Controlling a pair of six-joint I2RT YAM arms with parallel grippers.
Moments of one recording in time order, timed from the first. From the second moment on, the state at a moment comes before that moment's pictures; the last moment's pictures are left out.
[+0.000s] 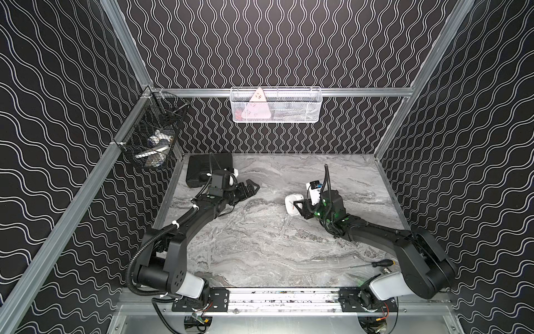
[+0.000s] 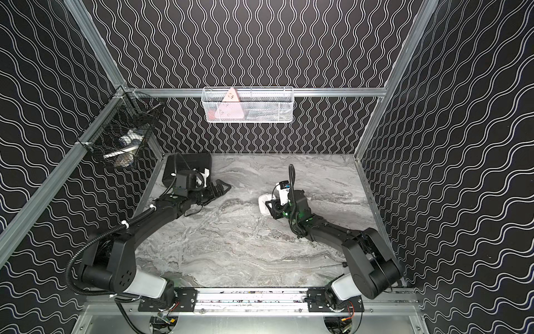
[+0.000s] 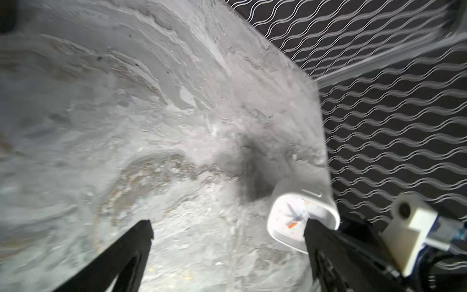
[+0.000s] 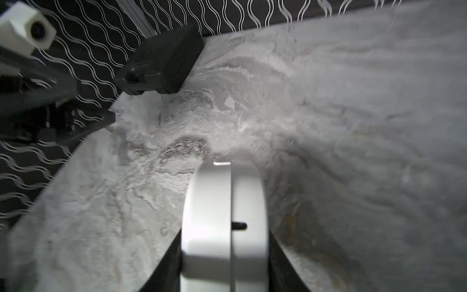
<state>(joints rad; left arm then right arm) -0.16 1.47 0.93 -0.12 0.42 -0.62 0.50 1.49 0.65 0.37 -0.25 0.44</state>
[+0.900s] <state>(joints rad) -0.20 1.40 0.86 -0.18 0.26 -0.36 0.42 1.71 0.63 0.46 -0.47 0.99</state>
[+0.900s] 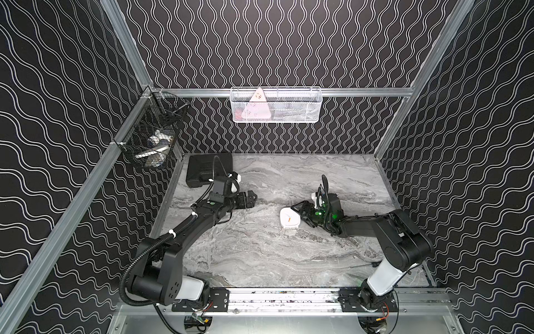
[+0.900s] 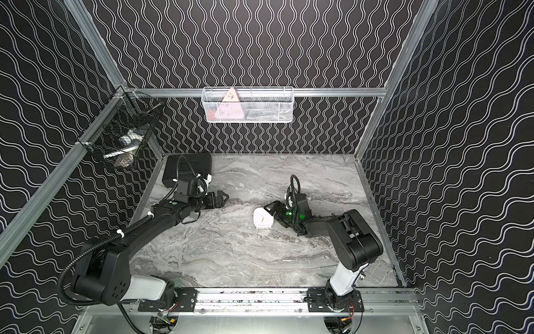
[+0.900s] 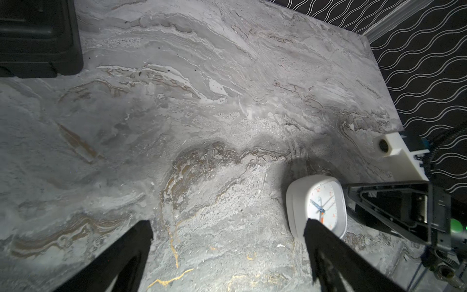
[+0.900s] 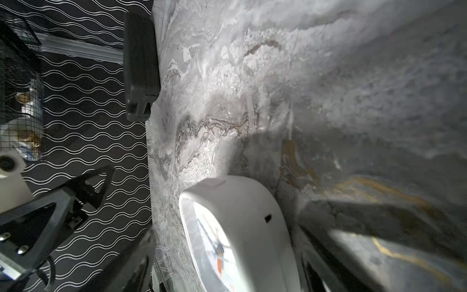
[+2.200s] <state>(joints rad) -0.08 1.64 0.33 0.93 -0.28 0.01 -0.05 1.42 0.34 0.69 0.30 0.24</state>
